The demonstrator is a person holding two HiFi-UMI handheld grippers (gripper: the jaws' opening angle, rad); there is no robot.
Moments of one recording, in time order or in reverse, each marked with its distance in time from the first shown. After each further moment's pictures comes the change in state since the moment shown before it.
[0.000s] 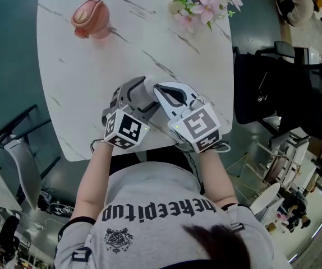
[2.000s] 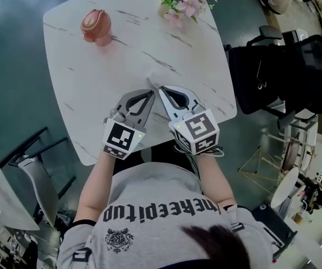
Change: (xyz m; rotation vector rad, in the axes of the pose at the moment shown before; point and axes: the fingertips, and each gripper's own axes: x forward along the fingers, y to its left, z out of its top) left arm -0.081 -0.010 0.043 -0.041 -0.223 -0.035; right arm -0.032 0.031 0.005 0.129 -0.160 -0.262
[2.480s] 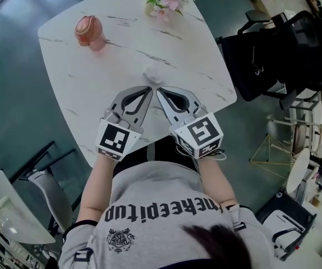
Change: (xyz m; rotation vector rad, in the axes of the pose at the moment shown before) left arm -0.028 -0.015 0.037 0.082 -0.089 -0.083; right arm -0.038 0.029 0.019 0.044 -0.147 -0.066
